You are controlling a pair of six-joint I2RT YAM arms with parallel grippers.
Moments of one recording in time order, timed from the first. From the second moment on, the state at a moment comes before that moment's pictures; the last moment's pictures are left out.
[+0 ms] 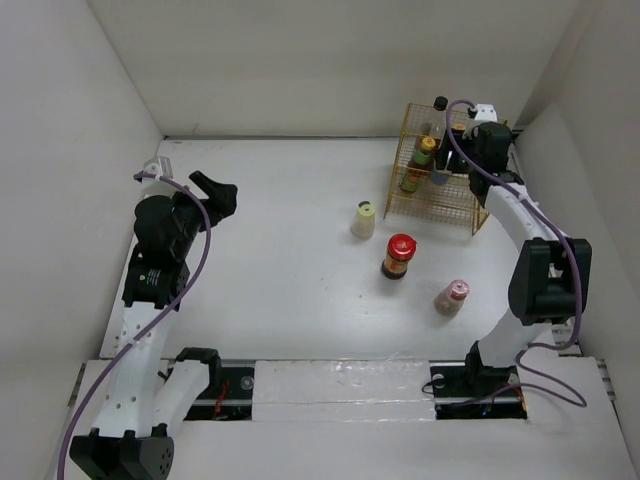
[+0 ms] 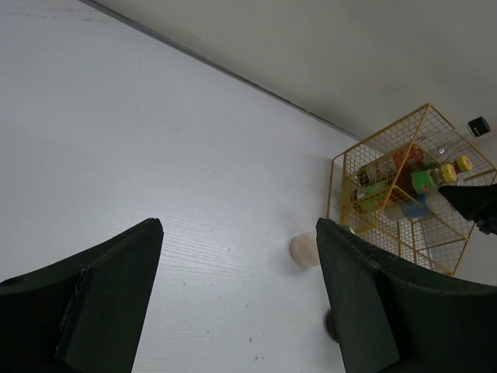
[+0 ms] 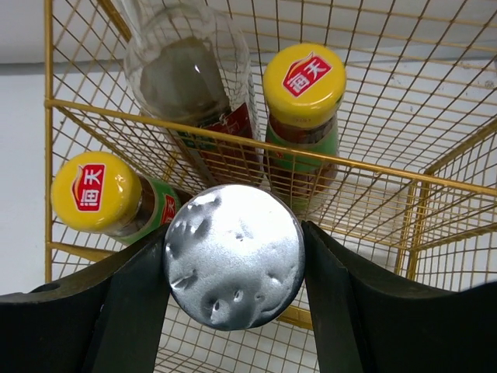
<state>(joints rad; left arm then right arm) -0.08 0.80 0.92 -0.30 0.06 -0.60 0.00 1.67 1.32 -0.01 -0.11 0.10</state>
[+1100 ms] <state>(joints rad) -0.08 0.80 0.92 -0.30 0.06 -0.60 0.22 1.14 0.99 0.04 0.06 0.19</state>
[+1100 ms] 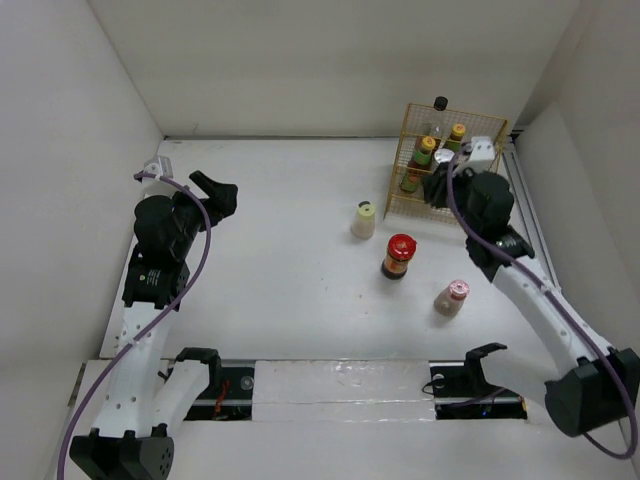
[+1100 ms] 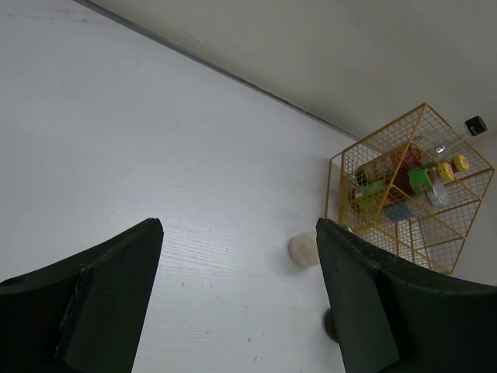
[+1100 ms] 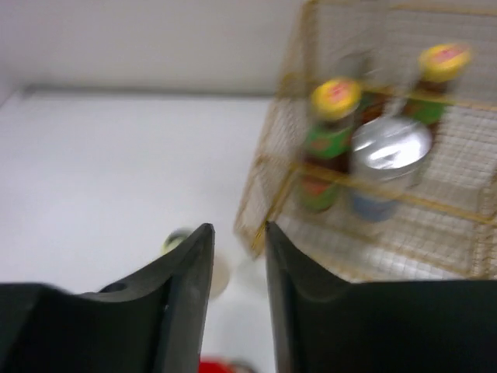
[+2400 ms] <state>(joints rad) -0.08 0.80 0.91 -0.29 0.09 -0.60 0.55 1.11 0.75 -0.28 0.24 0.21</state>
